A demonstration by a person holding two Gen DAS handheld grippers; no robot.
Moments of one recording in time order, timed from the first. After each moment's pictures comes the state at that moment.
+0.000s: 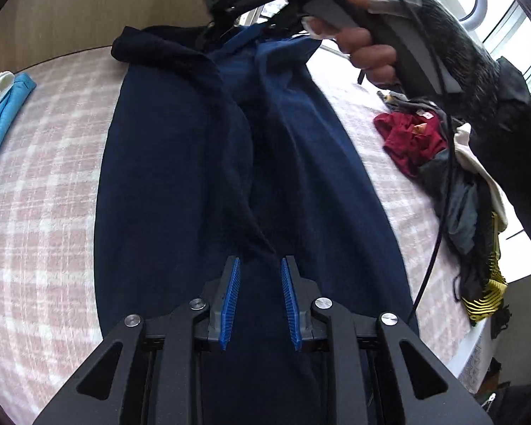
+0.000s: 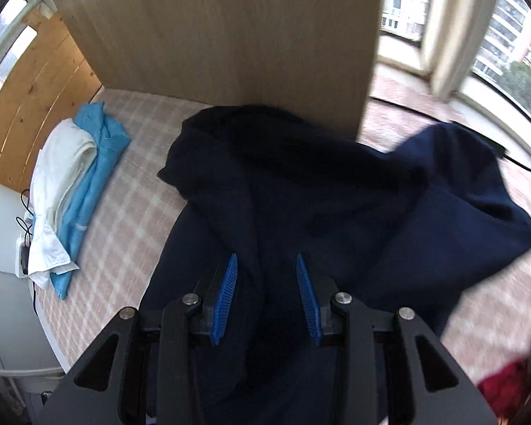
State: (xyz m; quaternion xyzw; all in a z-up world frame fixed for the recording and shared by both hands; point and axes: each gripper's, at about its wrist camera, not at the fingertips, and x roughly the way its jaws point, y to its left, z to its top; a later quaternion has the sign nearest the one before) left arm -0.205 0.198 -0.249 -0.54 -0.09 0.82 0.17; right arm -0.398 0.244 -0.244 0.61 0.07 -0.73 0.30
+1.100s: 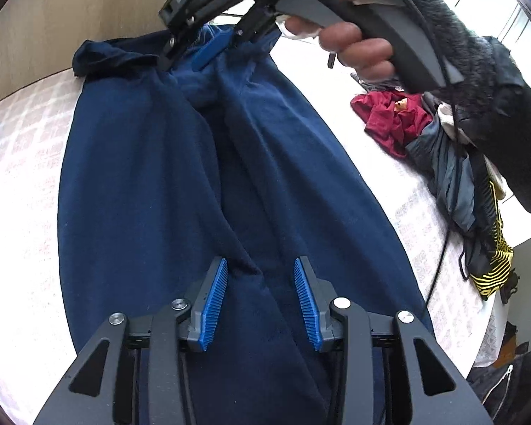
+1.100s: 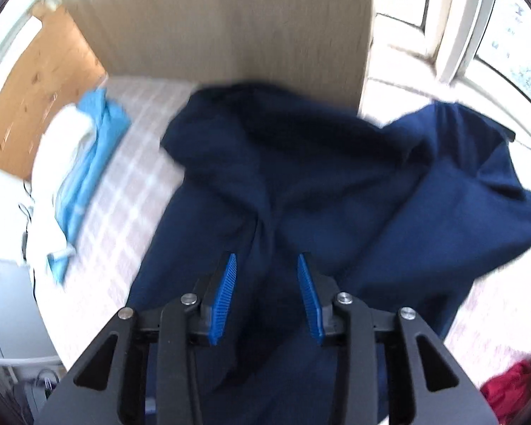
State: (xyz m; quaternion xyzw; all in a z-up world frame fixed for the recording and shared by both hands) left arm -0.226 0.212 -0.250 -0.52 -0.05 0.82 0.23; right arm -0.384 0.283 -0.253 0.62 0.08 -0.72 0.30
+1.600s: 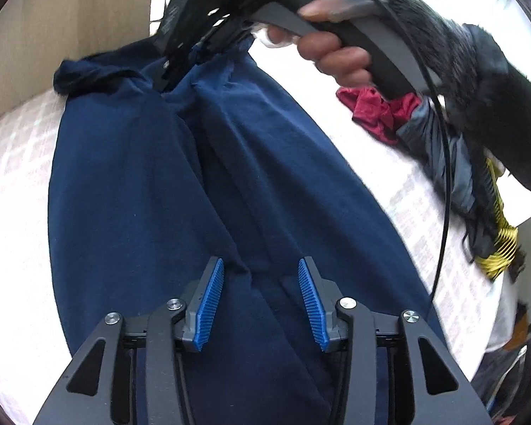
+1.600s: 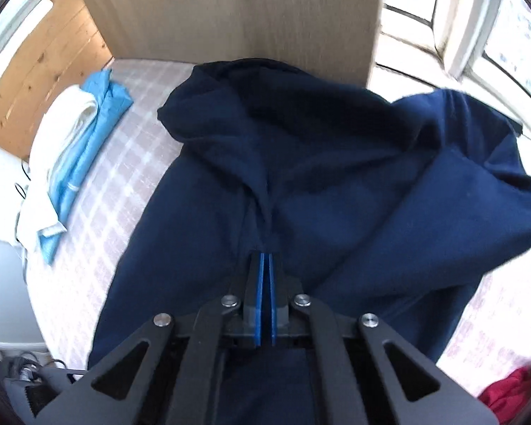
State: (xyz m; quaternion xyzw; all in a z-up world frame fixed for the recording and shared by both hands) left arm -0.228 0.218 -0.248 -0.51 -0.03 0.82 0.25; right arm -0.380 0.308 -0.255 0.60 0.07 -0.73 0.32
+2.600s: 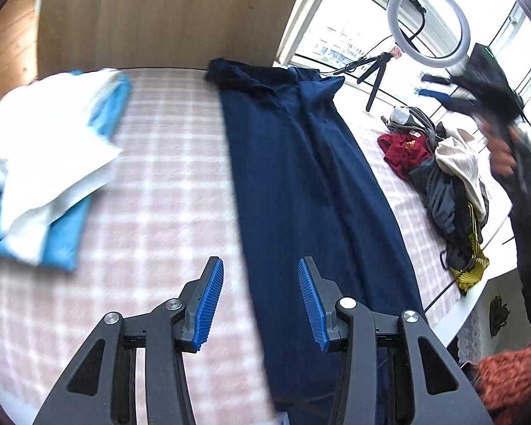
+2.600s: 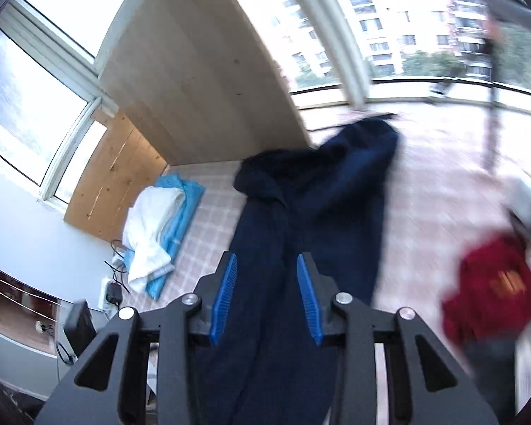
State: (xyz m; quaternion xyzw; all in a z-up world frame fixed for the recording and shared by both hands) left arm -0.122 0.059 -0.176 -0.50 -0.11 0.84 0.15; right arm -0.235 0.445 -0.115 0.51 -0.13 -0.80 0.28
